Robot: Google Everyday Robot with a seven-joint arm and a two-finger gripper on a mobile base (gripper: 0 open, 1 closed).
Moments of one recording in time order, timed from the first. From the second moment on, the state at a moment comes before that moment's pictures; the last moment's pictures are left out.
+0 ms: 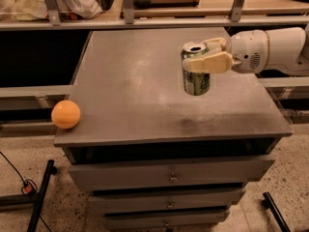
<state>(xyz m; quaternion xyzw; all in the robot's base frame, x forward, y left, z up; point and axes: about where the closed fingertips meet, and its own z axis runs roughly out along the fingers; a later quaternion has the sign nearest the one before) 0.559 -0.100 0.962 -0.47 0.61 0.43 0.48</state>
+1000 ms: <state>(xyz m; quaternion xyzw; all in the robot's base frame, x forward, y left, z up) 0.561 -0.095 0.928 -0.44 0.59 0.44 0.51</state>
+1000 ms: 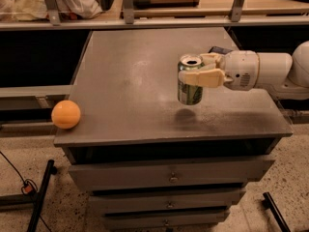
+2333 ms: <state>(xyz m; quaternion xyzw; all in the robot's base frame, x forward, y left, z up) 0.566 -0.091 0.894 -0.44 0.60 0.42 0.52</state>
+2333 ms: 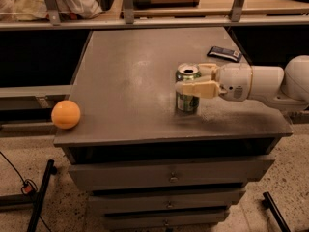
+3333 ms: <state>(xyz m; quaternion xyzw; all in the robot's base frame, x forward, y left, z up) 0.573 -0.119 0.901 -0.46 0.62 0.37 0.52</state>
